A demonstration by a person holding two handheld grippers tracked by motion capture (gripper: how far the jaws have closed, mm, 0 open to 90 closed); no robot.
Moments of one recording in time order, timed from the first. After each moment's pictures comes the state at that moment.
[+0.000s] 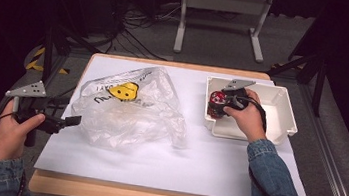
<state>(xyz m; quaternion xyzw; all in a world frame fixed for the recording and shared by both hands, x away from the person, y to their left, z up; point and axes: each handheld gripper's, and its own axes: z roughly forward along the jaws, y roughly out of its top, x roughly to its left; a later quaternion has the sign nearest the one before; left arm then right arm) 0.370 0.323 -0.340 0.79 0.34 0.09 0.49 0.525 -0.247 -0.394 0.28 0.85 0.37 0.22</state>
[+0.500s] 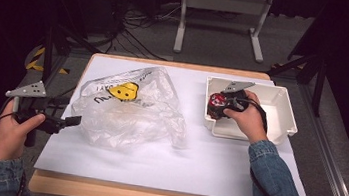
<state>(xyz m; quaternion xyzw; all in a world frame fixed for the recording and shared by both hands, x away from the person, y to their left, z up) 0.371 0.322 -0.340 0.80 0.34 0.10 0.49 0.522 -0.248 -0.398 0.27 0.86 0.37 0.21</state>
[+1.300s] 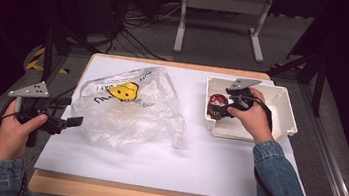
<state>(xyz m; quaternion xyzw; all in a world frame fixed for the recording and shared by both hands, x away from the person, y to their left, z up) 0.372 0.318 -0.342 0.80 0.34 0.09 0.49 0.513 -0.256 -0.376 0.28 0.85 0.39 0.21</state>
